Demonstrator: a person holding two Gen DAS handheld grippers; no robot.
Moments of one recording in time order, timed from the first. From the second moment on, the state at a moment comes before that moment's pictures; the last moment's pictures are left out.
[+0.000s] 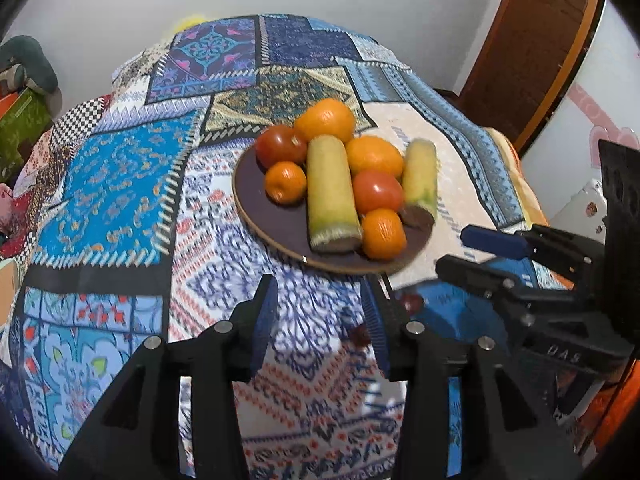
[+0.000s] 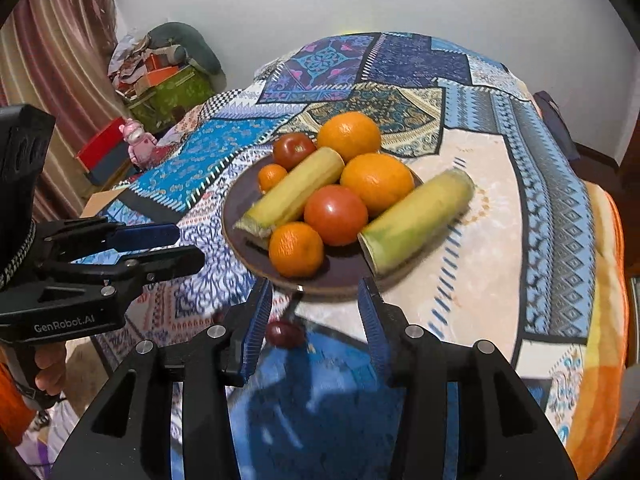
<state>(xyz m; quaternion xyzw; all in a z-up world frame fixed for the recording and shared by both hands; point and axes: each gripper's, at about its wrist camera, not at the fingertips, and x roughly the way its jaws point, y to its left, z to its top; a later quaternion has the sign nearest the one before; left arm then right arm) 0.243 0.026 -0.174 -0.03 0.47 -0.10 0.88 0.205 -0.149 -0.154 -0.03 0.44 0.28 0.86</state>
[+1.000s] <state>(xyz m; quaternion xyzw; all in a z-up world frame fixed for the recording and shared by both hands) 0.236 -0.003 -0.207 -0.02 0.49 -0.12 0.86 0.195 -0.131 -0.189 -0.04 0.47 0.31 0.82</state>
